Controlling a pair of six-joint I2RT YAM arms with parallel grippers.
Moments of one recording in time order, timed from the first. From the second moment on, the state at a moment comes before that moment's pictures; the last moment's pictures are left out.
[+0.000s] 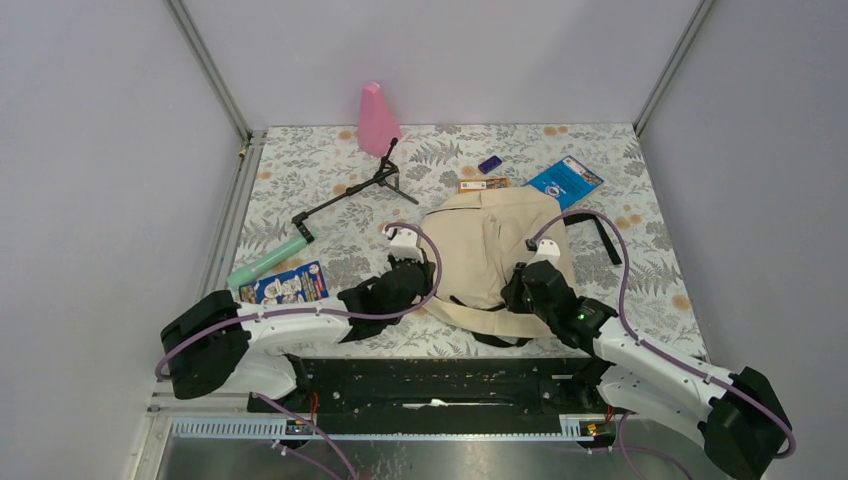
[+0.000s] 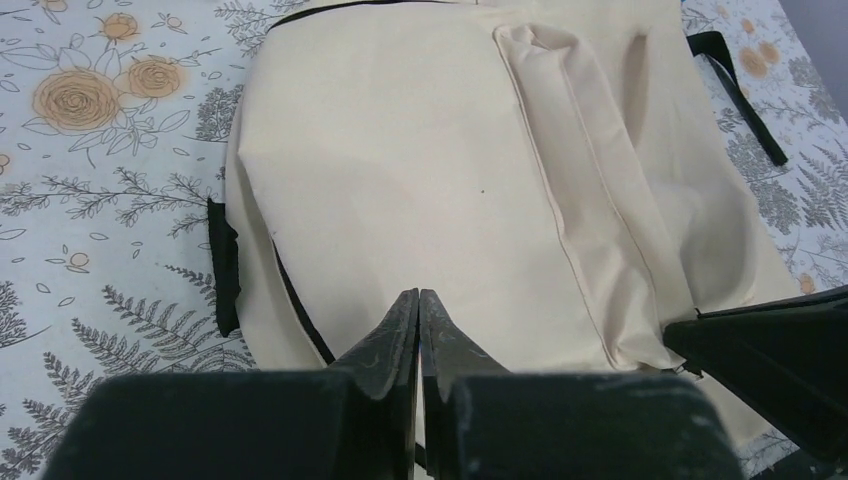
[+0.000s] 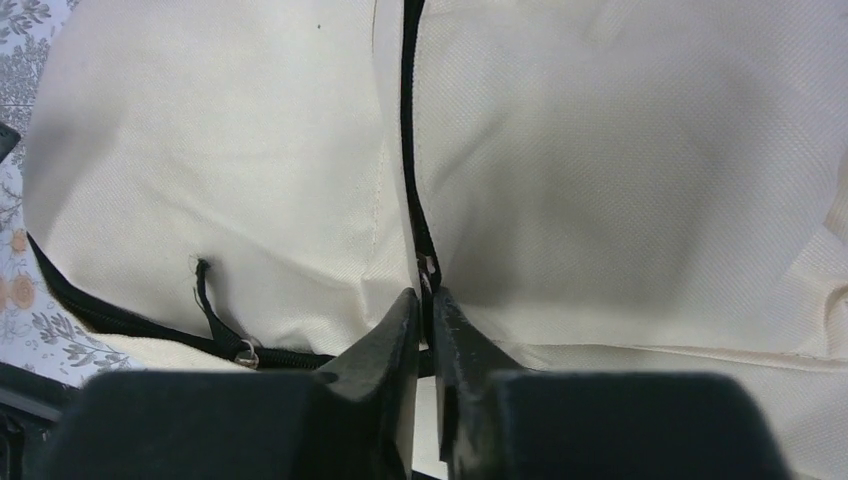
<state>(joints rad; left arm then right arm) -1.07 1.34 0.61 0.29 -0.61 -0.63 0.73 0.88 0.40 -0.23 0.25 0.66</state>
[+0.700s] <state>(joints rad) -1.06 1.19 0.54 0.14 -0.41 -0.91 0.74 0.95 0.45 -0.15 -0.01 0.53</state>
